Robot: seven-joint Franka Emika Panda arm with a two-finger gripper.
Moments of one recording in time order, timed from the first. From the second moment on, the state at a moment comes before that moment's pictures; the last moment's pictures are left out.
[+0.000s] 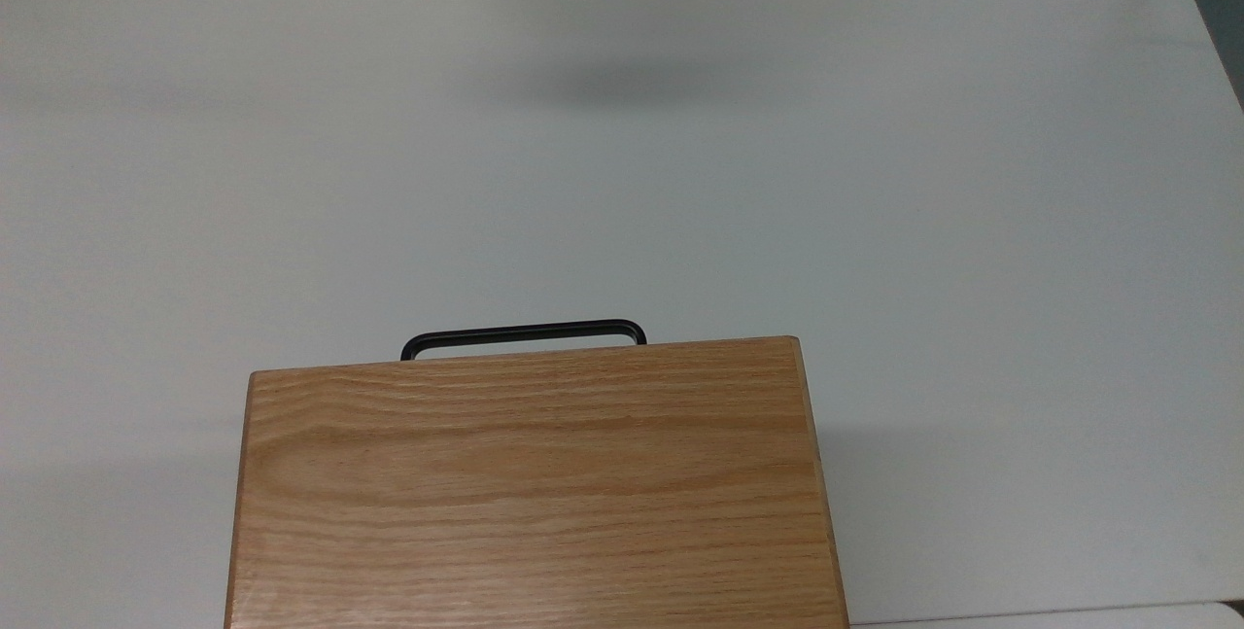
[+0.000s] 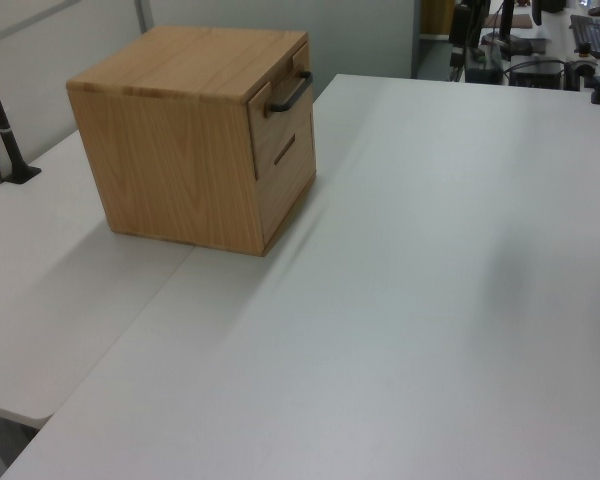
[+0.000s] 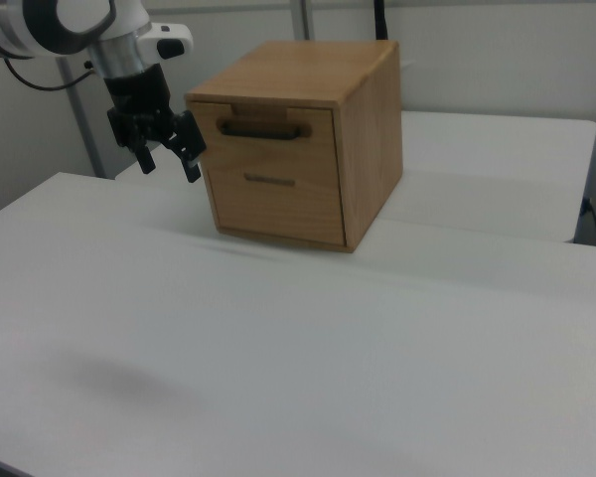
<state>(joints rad) -0.01 -0.08 0.02 -1.66 -0.05 1.67 0.05</state>
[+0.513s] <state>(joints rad) 0.00 -0.06 0.02 -1.66 -0.05 1.68 0.05</state>
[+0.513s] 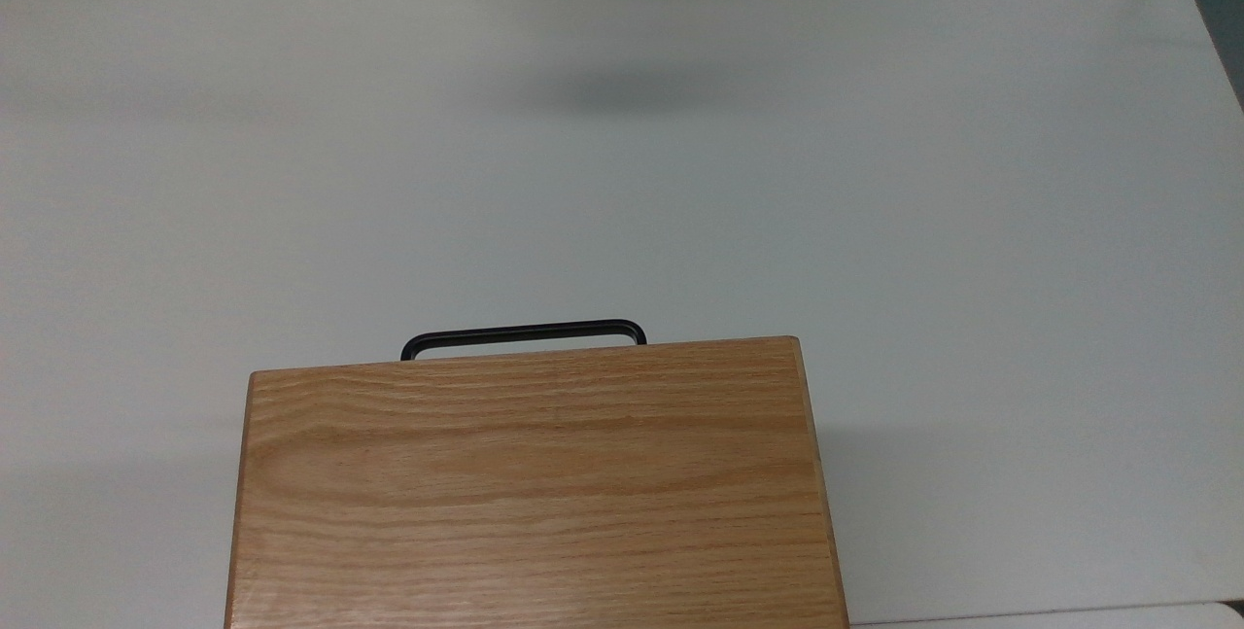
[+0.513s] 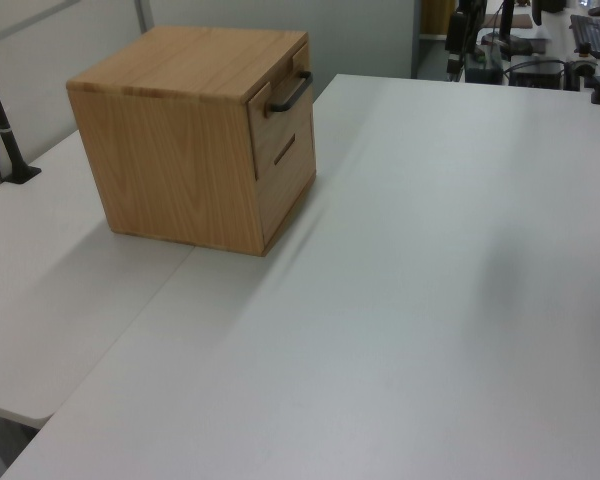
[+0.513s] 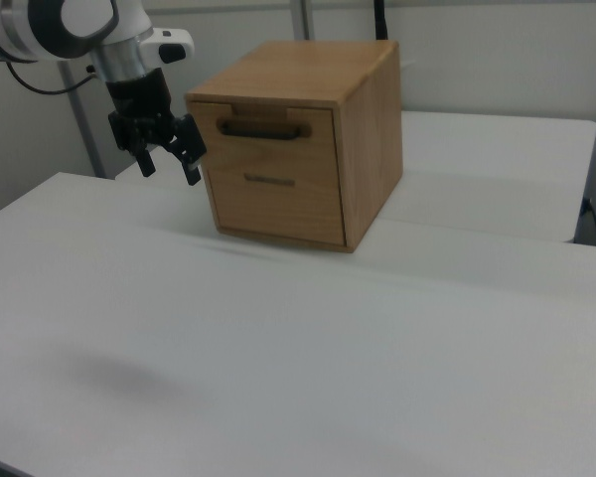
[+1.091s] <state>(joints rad) 0.00 -0.04 0.01 -1.66 -0.04 1.77 0.07</state>
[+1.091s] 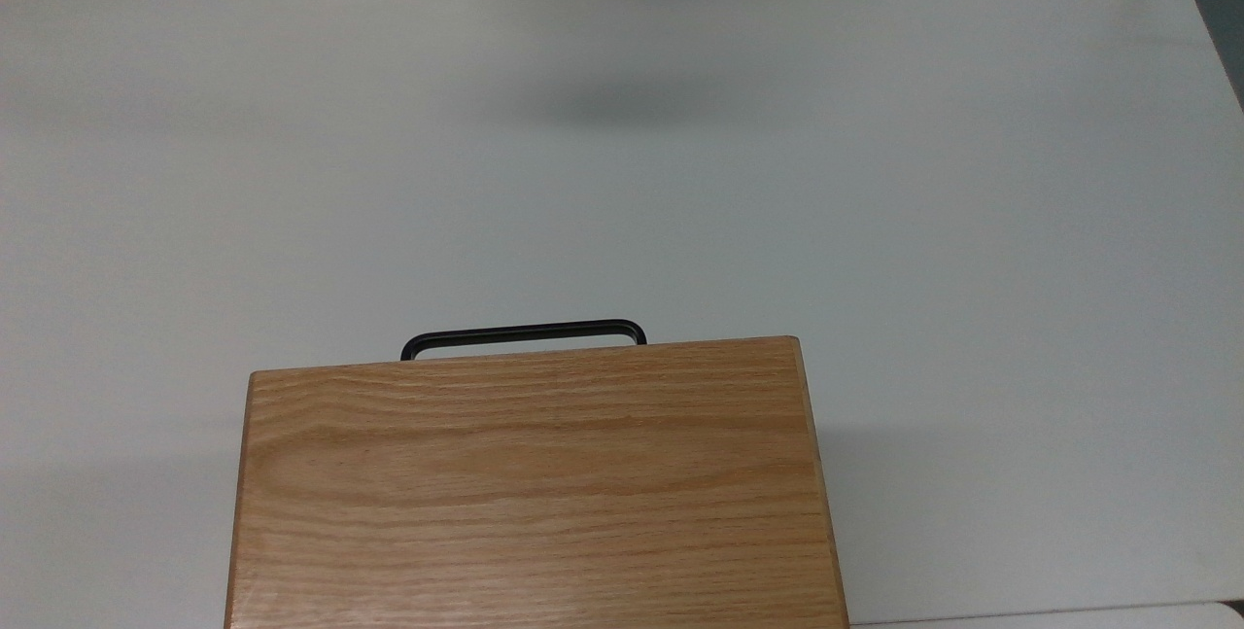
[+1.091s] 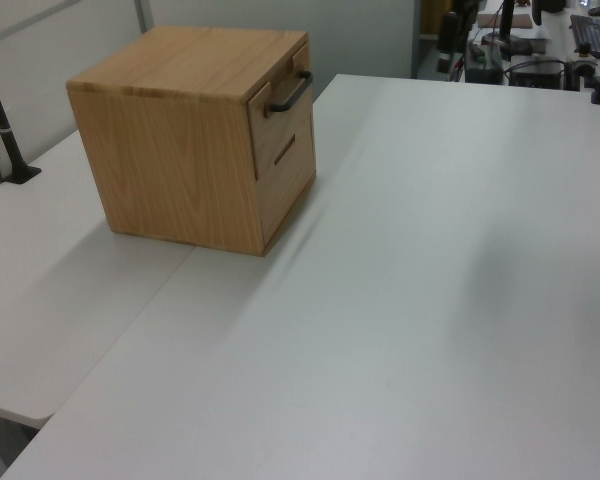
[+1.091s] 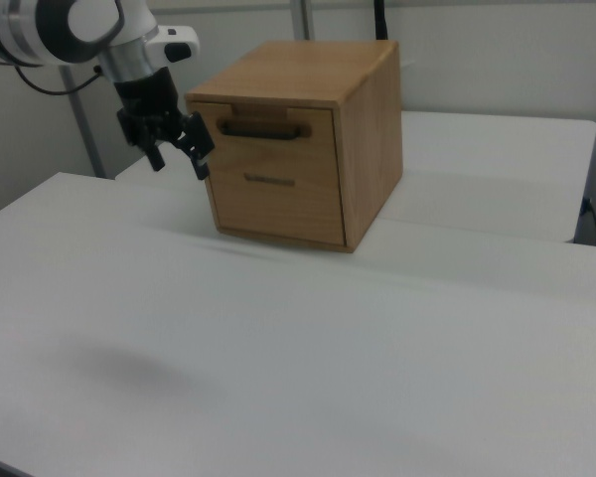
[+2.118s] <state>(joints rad) 0.00 0.31 0.02 -1.56 0.14 2.64 1.16</state>
